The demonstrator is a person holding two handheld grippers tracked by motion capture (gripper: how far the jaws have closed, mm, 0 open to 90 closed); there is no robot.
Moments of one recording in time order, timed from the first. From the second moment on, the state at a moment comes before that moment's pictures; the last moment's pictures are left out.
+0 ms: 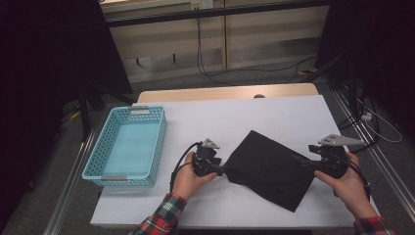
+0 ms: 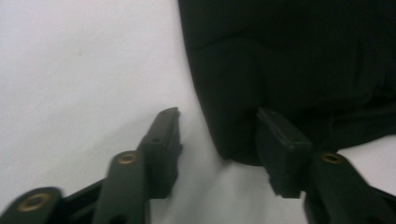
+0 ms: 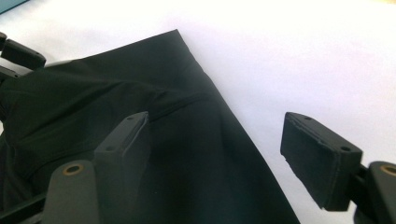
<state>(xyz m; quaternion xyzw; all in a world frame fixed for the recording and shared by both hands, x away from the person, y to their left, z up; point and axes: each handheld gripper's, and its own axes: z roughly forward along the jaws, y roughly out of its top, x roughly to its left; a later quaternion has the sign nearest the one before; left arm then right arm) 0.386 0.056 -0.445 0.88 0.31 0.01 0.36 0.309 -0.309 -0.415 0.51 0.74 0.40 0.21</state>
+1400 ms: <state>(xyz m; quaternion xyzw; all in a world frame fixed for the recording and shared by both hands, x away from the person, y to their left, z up) 0.462 0.125 -0.417 0.81 0.44 0.09 0.38 0.346 -0.217 -0.439 0.46 0.79 0.39 0.14</state>
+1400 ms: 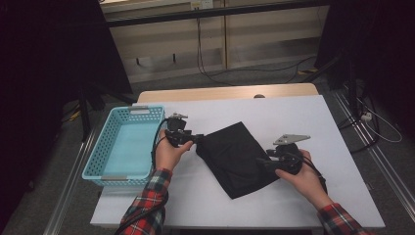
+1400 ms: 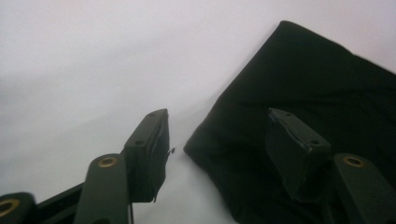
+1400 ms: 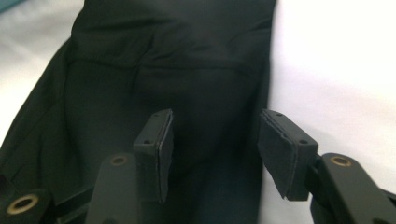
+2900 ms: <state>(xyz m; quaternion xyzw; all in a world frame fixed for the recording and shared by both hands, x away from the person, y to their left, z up) 0.471 0.130 -0.432 0.78 0.50 0.05 0.38 0.329 -0.225 -0.433 0.46 0.78 0.39 0.17</state>
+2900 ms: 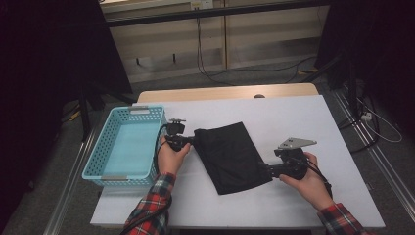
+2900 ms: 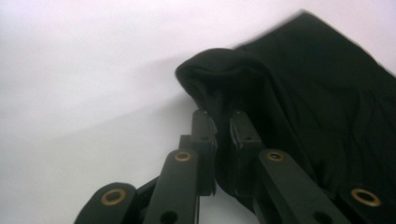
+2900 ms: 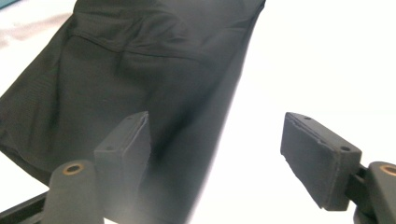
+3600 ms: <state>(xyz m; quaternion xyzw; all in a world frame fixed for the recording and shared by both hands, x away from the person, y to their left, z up) 0.484 0.138 -0.422 0.77 0.52 0.10 0.35 0.339 -0.172 -0.459 0.48 0.79 0.35 0.17</state>
